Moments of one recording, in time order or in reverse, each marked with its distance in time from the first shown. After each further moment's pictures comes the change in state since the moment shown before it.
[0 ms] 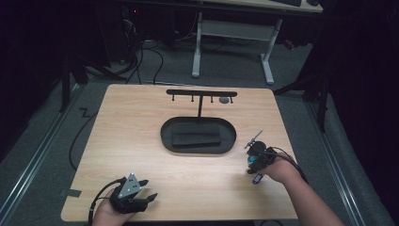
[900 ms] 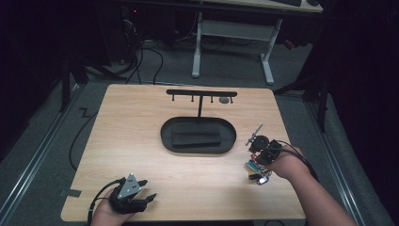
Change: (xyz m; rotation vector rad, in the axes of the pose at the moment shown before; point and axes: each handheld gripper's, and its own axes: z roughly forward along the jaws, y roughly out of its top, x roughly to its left) left arm 0.001 -0.002 -0.002 0.007 0.004 0.011; right arm 0.013 0.007 -0.062 0.026 -0.091 -0.142
